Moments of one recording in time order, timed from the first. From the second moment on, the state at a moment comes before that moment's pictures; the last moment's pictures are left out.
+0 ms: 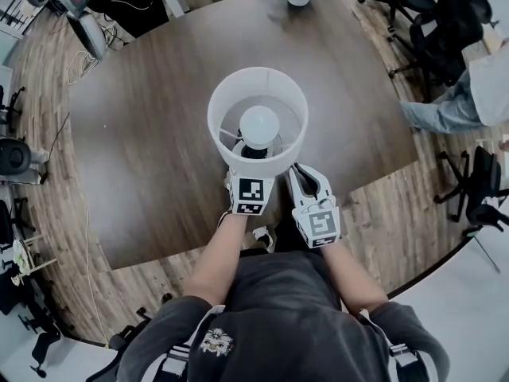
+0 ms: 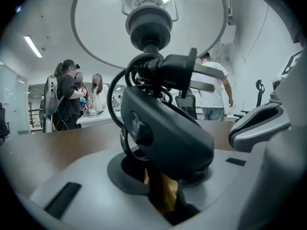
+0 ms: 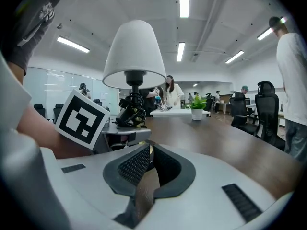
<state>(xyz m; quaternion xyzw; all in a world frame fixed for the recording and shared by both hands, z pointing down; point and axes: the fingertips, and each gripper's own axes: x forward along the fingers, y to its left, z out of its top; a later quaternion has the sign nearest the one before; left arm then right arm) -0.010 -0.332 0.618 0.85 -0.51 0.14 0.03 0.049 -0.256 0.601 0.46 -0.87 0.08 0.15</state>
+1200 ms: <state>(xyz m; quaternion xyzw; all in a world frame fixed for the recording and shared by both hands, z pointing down) -0.015 -0.333 0.591 0.87 -0.49 0.09 0.01 0.056 -0.252 0.599 0.48 -0.86 0.07 0.14</state>
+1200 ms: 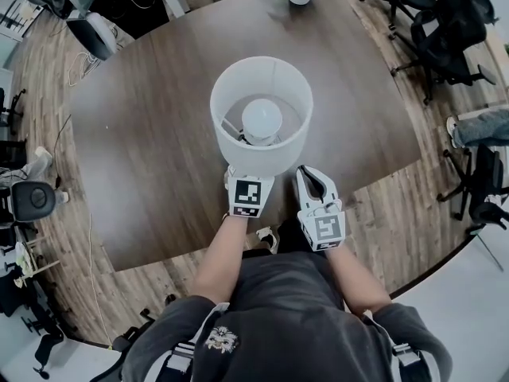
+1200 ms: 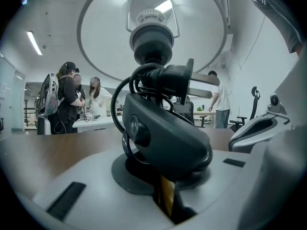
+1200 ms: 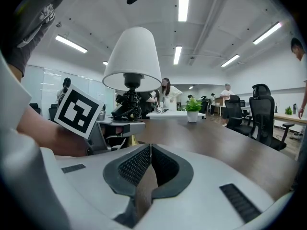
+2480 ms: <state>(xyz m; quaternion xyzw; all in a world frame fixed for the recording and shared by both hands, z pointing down) -0.048 -0.286 0.436 0.87 -0.49 0.05 -0.01 0.018 -0.235 0.465 0.47 -0.88 0.01 0.06</state>
